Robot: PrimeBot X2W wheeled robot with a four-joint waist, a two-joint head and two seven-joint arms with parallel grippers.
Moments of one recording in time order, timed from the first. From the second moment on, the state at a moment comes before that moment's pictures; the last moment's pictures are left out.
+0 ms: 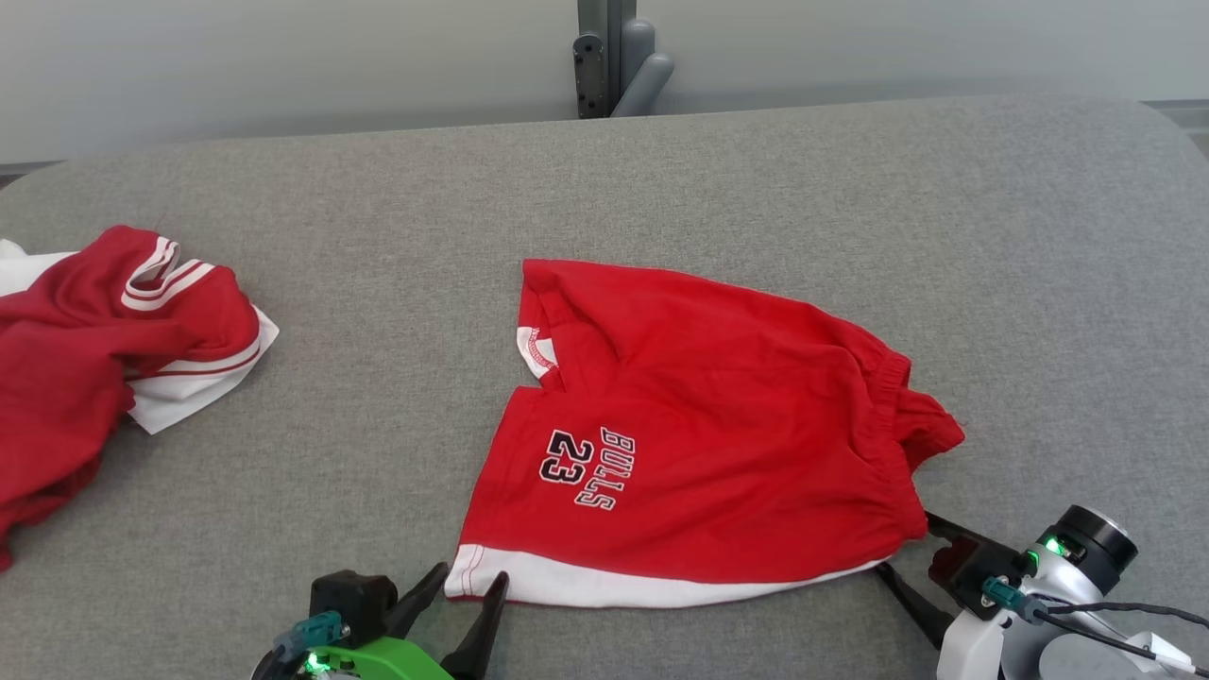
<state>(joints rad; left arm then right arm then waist) -0.01 0.21 -0.41 0.27 -0.51 -0.13 0.04 -0.24 -0.50 0.64 0.51 0.09 0.13 -0.25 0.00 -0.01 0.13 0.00</state>
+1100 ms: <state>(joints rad) -0.02 0.25 -0.39 0.11 -0.69 -0.12 0.07 -0.23 -0.55 0.74 0.25 0.55 0.13 -0.22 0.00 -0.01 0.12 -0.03</state>
